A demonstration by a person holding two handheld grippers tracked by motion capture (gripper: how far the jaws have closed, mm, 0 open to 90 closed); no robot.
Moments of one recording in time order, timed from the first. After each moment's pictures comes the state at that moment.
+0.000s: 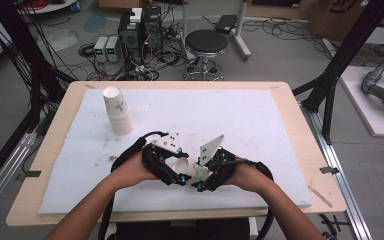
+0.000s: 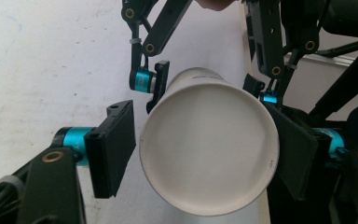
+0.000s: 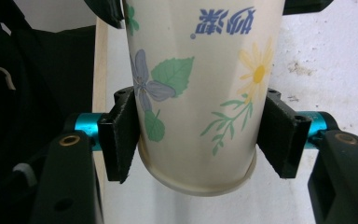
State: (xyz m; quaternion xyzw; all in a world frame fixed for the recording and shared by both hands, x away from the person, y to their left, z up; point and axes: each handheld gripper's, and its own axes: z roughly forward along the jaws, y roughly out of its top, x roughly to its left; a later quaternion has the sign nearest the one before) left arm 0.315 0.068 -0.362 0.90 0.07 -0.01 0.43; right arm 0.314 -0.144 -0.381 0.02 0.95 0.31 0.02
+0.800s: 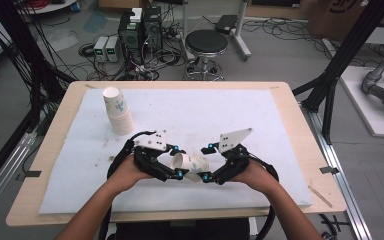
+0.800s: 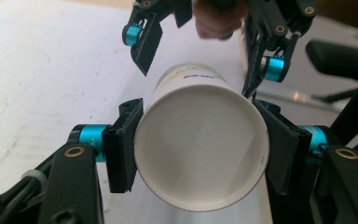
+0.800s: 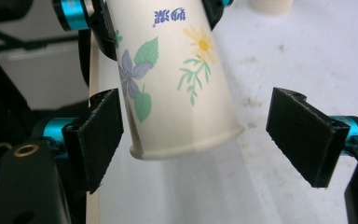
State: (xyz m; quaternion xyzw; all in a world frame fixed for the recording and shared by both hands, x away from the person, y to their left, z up) left arm 0.313 0.095 -0.371 0.84 0.10 0.00 0.53; right arm 0.319 -0.182 -0.374 0.10 0.89 0.45 0.03
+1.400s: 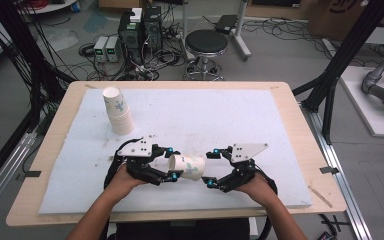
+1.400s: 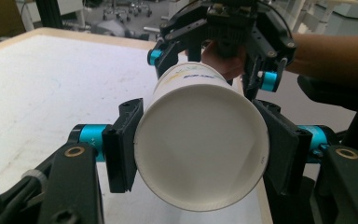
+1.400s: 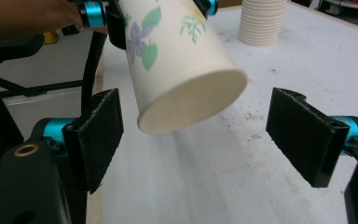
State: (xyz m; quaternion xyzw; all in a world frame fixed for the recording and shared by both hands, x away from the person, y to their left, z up) left arm 0.304 0.114 -0.394 0.79 0.10 0.02 0.60; right arm 0.302 -0.203 -0.405 0.12 0.83 0.54 0.04
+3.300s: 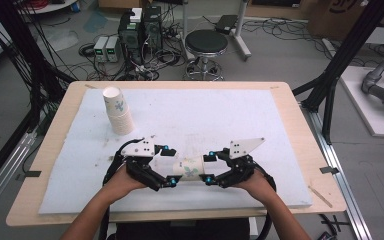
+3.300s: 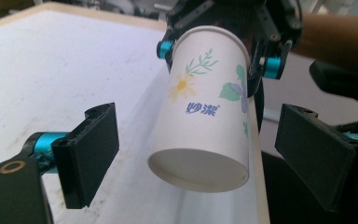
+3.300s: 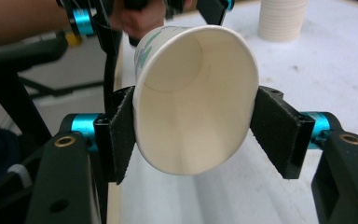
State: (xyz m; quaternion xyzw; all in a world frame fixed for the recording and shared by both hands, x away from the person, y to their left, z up) left arm 0.298 0.109 -0.386 0.82 0.13 0.02 0.56; right arm 0.310 -0.199 -0.399 0.11 0.84 0.53 -0.01
